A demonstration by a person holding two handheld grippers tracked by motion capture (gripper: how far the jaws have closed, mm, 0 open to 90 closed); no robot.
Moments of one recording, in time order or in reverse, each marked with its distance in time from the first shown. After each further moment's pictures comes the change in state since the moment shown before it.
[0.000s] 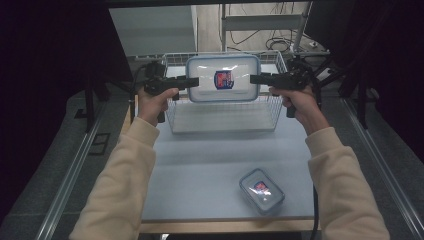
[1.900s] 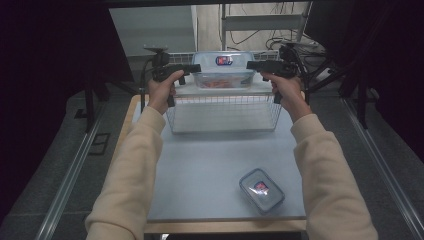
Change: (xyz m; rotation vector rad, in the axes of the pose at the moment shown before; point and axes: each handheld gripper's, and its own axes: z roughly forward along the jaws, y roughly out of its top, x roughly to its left) left arm 0.061 0.016 0.045 -0.022 0.034 -0.277; right arm -0.035 0.021 0.039 -0.016 -0.215 0.276
